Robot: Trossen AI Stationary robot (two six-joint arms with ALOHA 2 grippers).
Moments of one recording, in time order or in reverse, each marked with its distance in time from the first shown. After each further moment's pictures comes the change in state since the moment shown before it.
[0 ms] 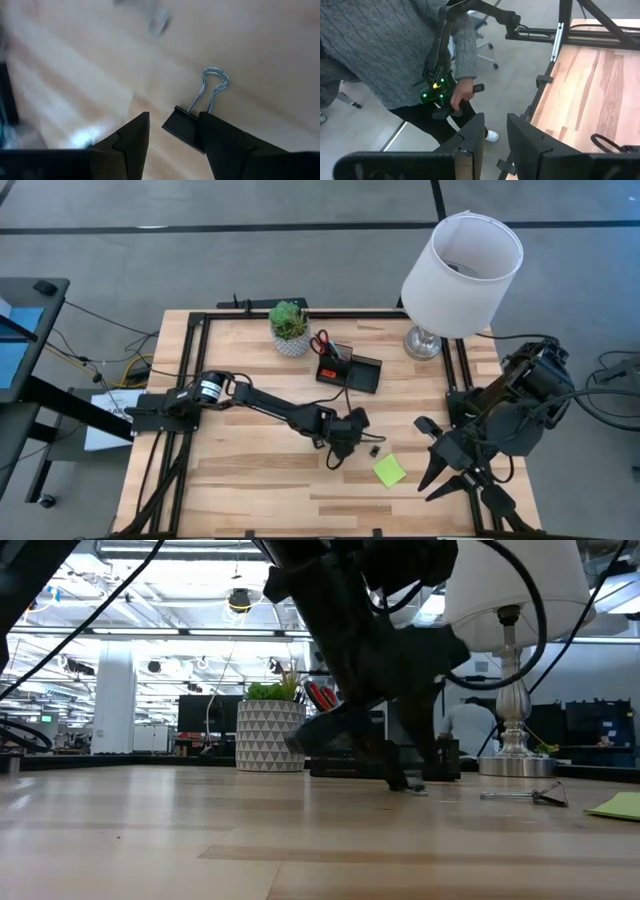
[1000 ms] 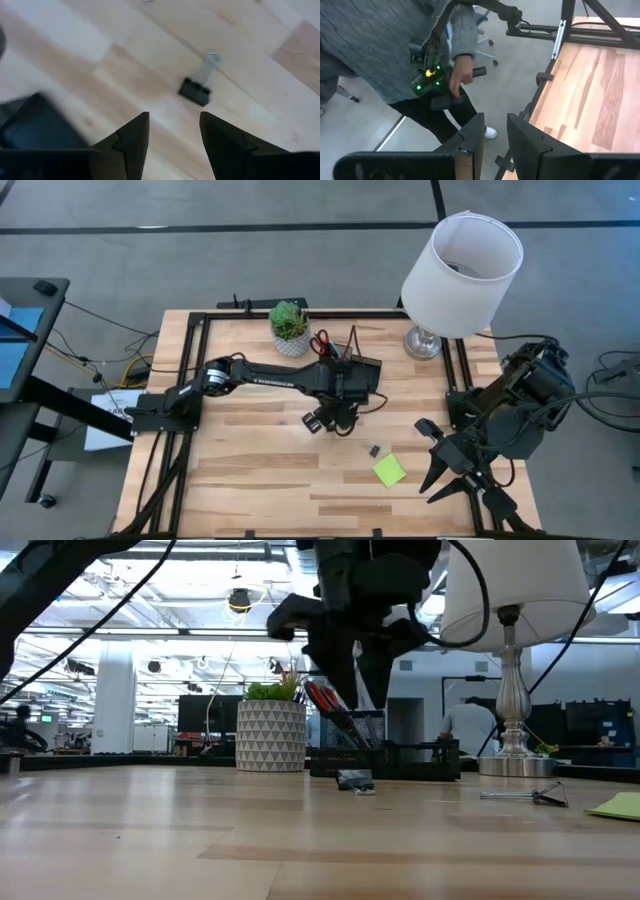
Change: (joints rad) left arm 0.140 0.009 0.429 -0.669 0.359 -0.202; right arm 0.007 0.006 0.001 -0.012 -0.001 -0.018
